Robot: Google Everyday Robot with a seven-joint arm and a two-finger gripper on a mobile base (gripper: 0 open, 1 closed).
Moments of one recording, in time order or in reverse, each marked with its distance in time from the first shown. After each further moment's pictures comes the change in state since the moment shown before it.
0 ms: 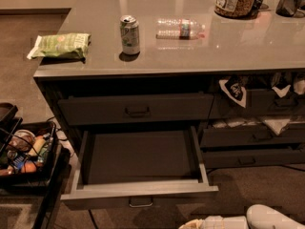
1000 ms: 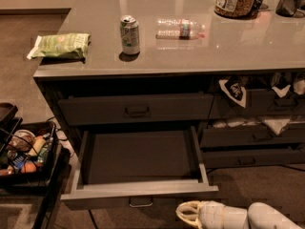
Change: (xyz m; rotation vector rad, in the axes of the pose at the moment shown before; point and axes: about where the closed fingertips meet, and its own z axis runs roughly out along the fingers) arm -0.012 -0.075 -0.002 0.238 -0.090 -0.245
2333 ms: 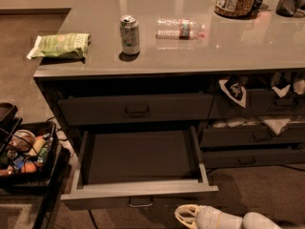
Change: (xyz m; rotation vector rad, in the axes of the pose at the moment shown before) arm 0.028 -0.003 0.015 0.089 0.021 -0.004
